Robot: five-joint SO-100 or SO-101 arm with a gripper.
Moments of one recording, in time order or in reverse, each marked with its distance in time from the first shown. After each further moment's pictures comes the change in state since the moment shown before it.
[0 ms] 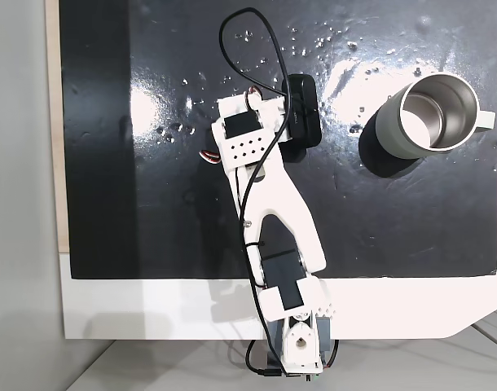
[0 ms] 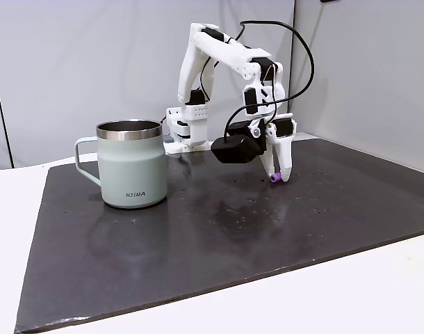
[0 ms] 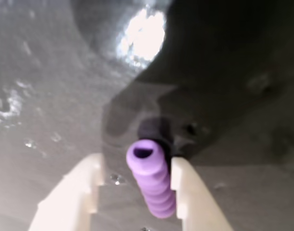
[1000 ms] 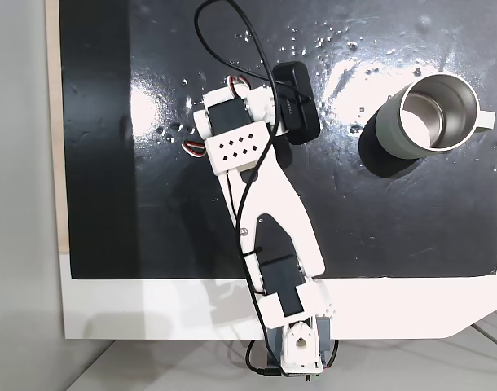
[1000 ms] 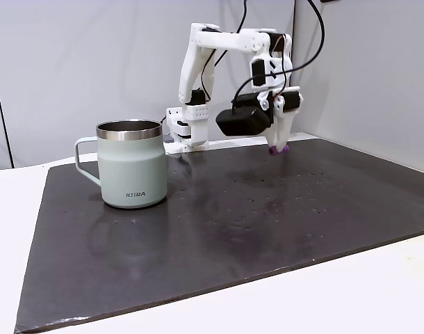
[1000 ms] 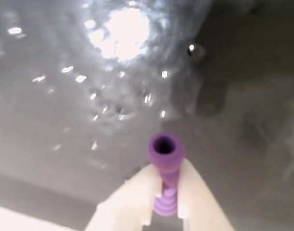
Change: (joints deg) arm -1.0 4.5 -17.1 22.9 -3.5
